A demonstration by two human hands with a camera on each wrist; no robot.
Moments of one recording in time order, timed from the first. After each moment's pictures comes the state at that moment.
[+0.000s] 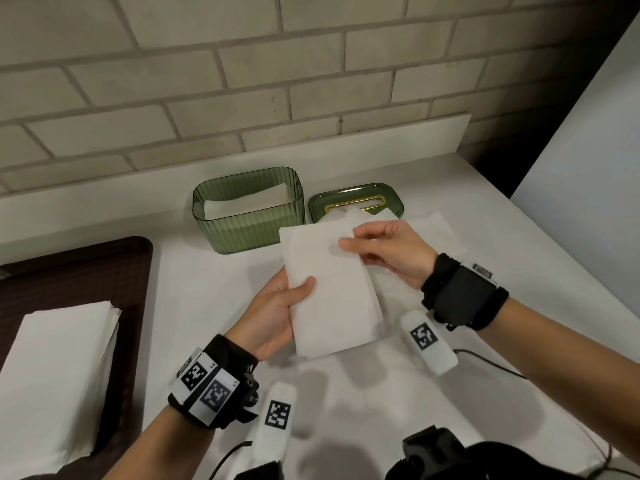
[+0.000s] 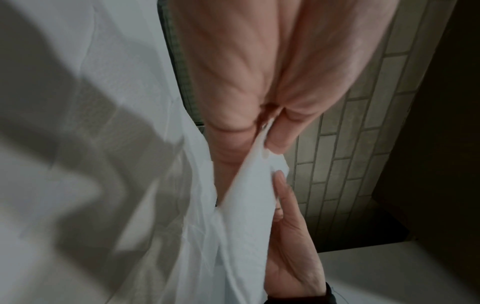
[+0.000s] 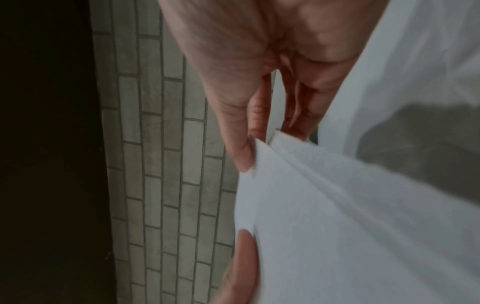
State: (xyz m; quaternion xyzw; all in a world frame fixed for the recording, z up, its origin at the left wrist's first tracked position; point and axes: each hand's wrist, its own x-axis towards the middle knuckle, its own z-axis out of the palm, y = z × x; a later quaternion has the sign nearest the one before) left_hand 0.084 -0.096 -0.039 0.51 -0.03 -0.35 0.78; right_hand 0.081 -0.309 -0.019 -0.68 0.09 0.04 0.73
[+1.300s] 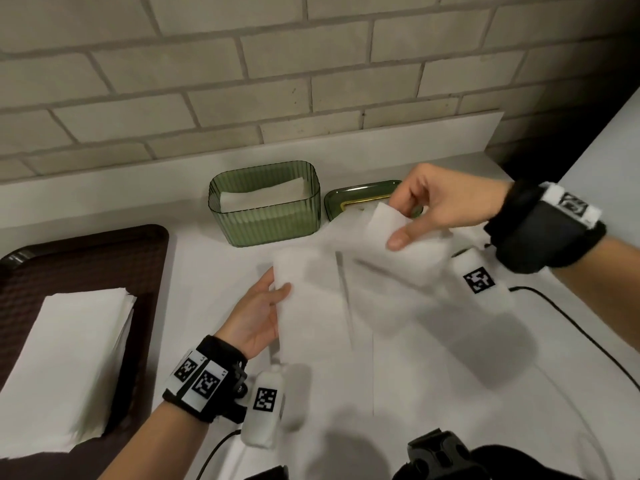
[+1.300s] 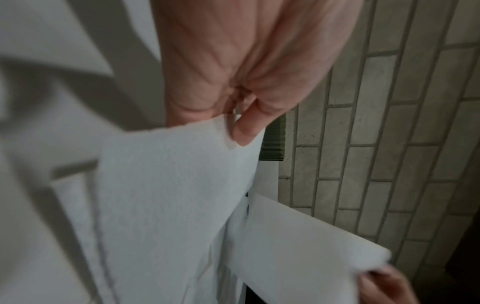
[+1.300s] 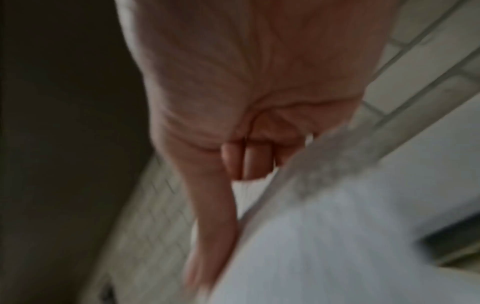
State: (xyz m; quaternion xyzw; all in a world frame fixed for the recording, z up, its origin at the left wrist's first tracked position) left_hand 0.108 -0.065 -0.074 0.53 0.08 -0.33 0.78; right_hand 0.106 -0.351 0.067 -0.85 -0.18 0.20 0.44
